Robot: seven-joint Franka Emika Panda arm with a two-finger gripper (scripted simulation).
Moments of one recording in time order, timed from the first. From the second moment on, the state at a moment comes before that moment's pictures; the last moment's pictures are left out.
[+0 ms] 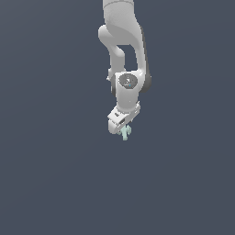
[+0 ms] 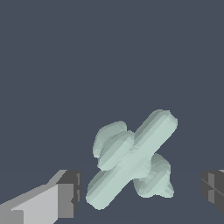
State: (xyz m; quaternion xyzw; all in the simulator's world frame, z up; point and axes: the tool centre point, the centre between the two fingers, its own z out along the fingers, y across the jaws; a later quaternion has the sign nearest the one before) arm -0.064 0.038 0.073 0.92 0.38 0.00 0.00
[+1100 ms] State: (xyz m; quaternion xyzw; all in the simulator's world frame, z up) arm -0.061 0.038 0.031 0.92 0.39 0.00 0.00
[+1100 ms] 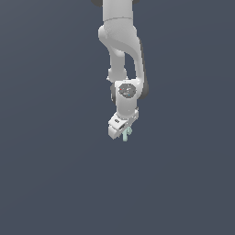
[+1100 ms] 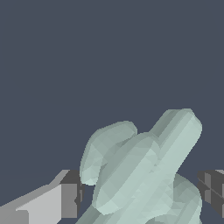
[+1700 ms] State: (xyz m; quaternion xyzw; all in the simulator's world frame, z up) arm -0.057 0.036 0.054 0.92 0.39 0.00 0.00
